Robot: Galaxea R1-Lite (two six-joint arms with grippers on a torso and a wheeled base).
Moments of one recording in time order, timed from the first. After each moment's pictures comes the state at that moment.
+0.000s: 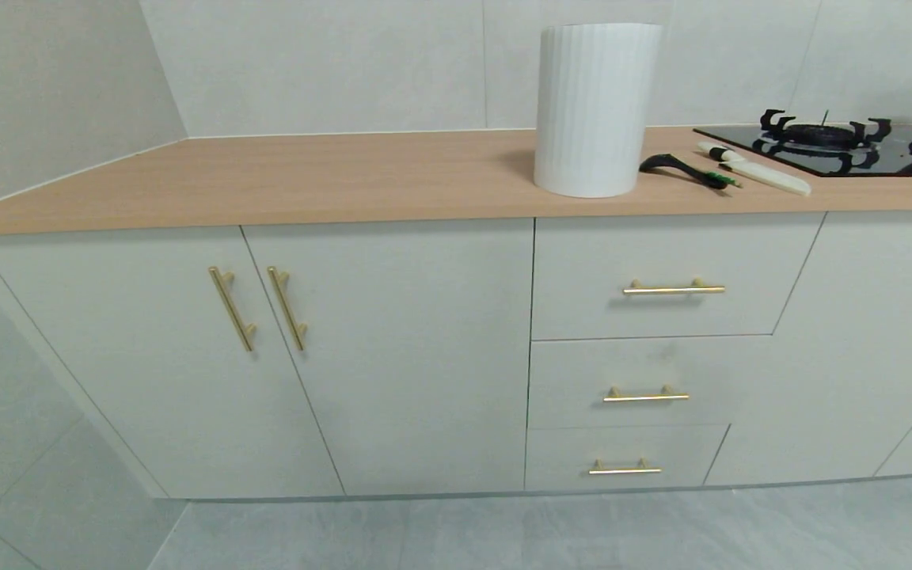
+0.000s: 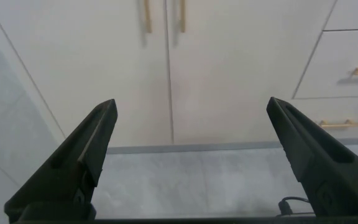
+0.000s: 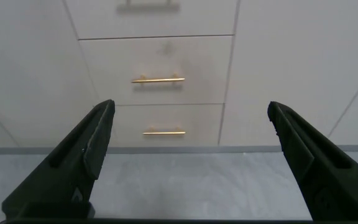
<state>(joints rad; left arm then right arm) 0.00 0.00 0.00 0.00 -0.02 0.00 0.00 0.00 0.00 0.00 0.02 0.02</state>
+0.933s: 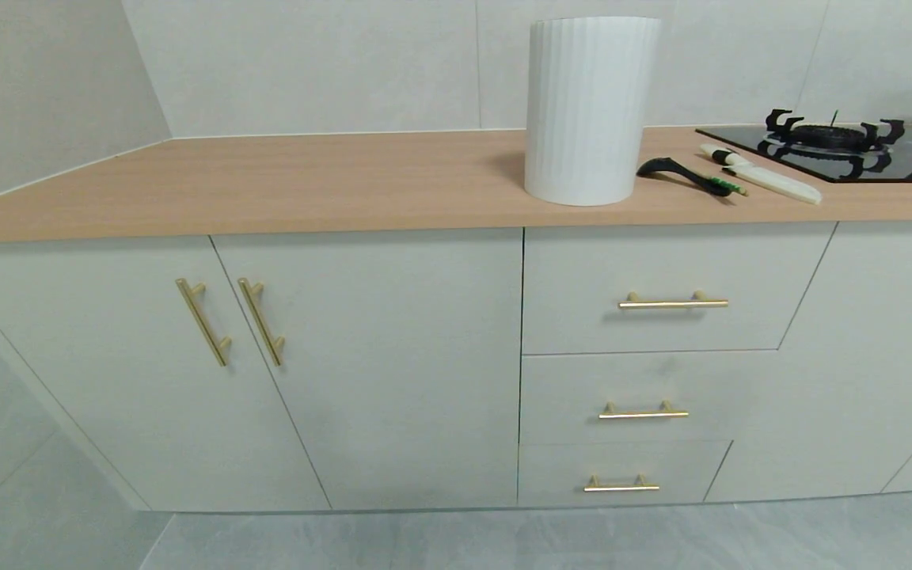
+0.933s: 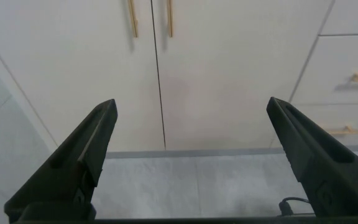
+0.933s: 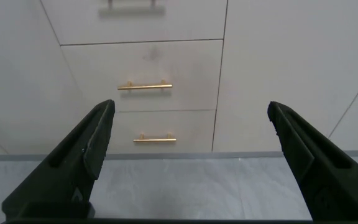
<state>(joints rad) 0.00 0.00 0.00 0.00 -0.01 0.00 0.00 0.00 0.00 0.00 0.01 0.02</state>
